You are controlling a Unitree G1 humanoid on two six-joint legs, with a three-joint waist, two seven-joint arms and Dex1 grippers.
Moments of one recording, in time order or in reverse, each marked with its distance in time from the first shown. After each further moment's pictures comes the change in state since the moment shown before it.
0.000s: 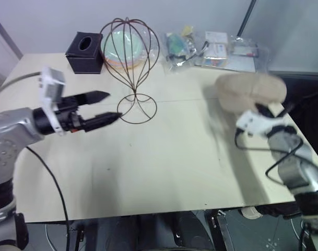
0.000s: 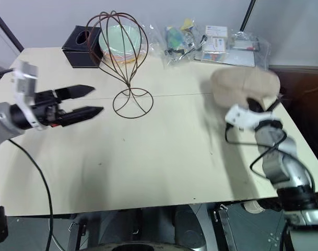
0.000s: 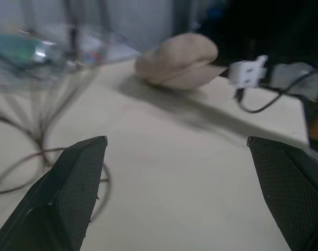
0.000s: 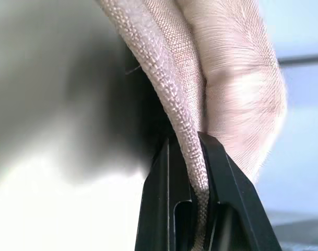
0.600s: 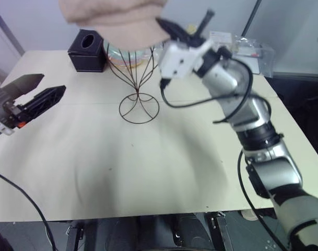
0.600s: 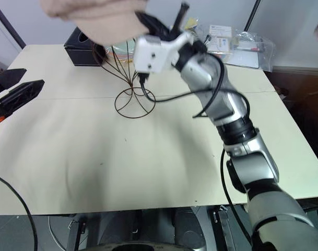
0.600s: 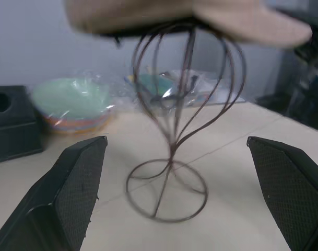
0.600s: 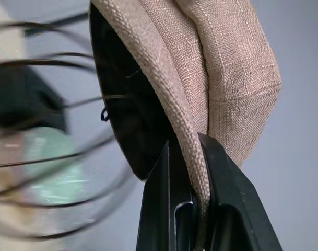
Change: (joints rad) left arm 0.202 0.046 0.344 -0.025 -0.069 -0.005 0.164; right arm -0.509 0.366 0.277 0.126 0.087 -0.382 0.076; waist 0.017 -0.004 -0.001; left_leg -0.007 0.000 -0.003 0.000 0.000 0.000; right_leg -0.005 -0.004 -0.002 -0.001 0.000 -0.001
